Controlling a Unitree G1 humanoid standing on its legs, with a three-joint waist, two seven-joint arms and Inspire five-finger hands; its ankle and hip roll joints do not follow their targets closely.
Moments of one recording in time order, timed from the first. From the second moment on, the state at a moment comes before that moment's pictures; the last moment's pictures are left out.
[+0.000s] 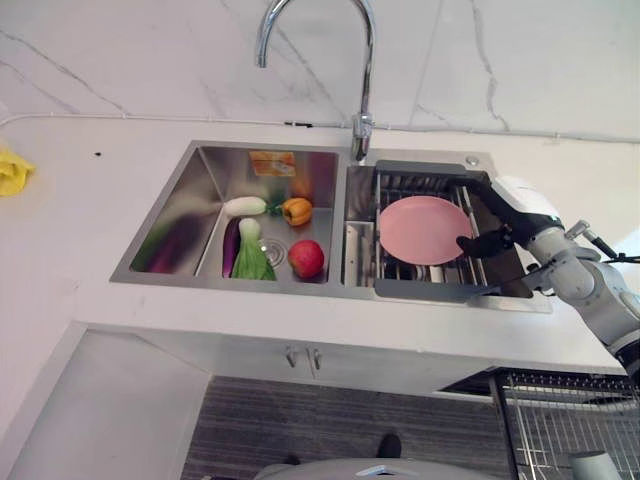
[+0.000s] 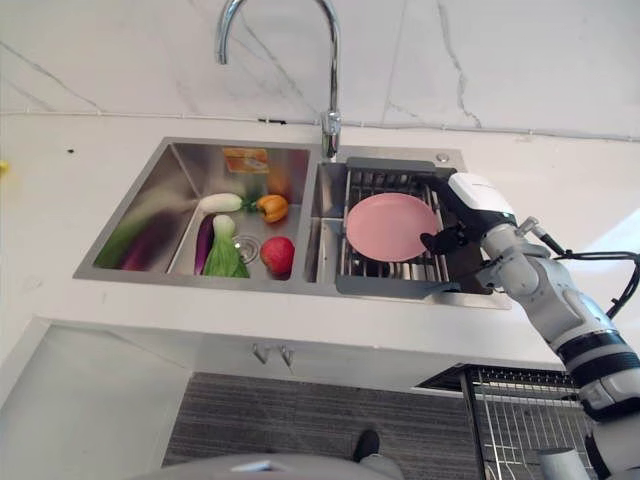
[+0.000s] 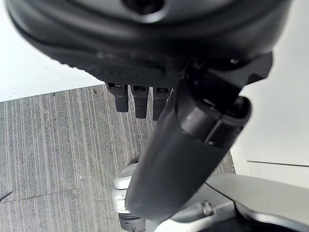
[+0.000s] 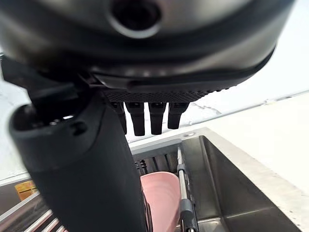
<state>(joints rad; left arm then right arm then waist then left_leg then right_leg) 0.10 0.20 -0.12 1.30 0.15 0.03 0.08 -0.35 -0.99 0.32 0.30 -0.20 -0.18 -0.05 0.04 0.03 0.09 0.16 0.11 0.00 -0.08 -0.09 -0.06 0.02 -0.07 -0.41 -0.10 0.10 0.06</state>
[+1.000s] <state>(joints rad) 0.10 0.21 -0.17 1.28 0.15 0.01 0.06 -0.46 -1.13 0.58 0.31 -0.47 -0.23 -0.02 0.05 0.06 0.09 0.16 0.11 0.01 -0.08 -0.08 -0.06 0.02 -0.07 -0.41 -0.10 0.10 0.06</state>
